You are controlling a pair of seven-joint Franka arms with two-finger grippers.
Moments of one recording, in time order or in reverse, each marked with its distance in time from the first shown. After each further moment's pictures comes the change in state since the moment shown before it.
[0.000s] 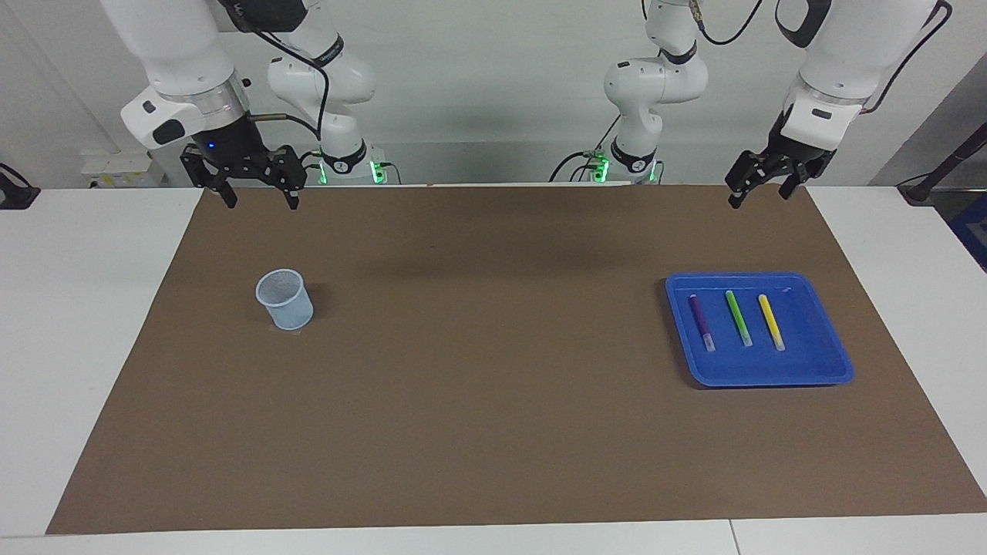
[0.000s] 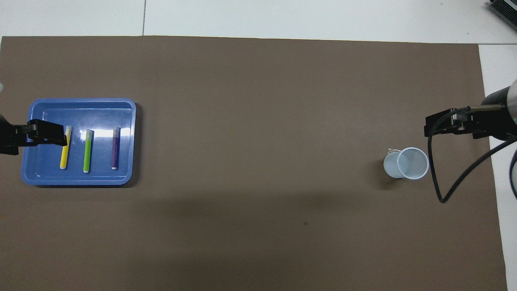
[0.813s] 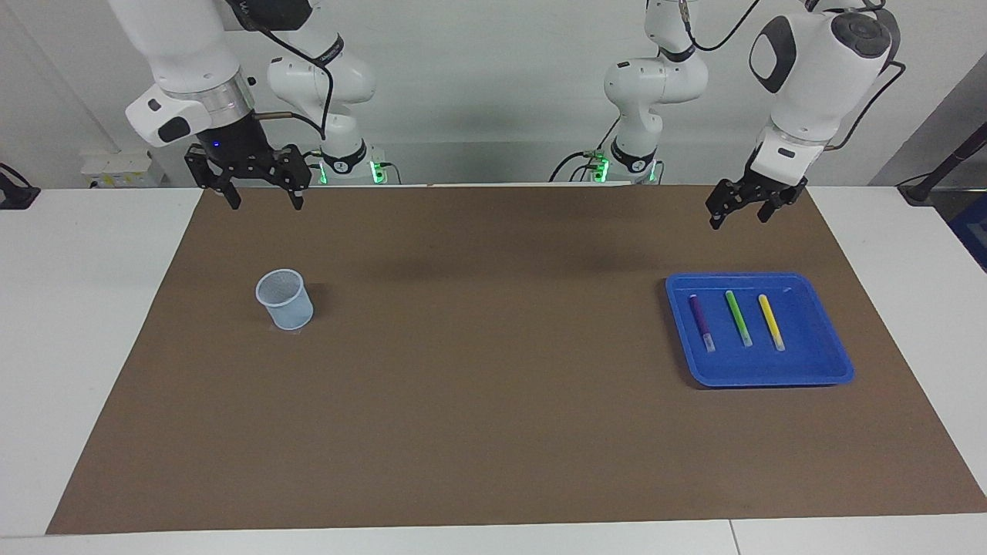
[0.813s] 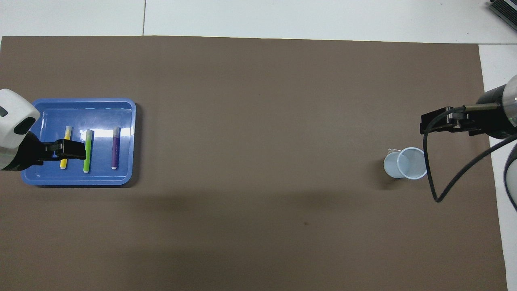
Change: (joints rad) left arm 0.013 -0.051 0.009 -0.243 -0.022 0.184 0.087; right arm 0.006 -0.001 0.013 0.000 0.004 0.028 0.000
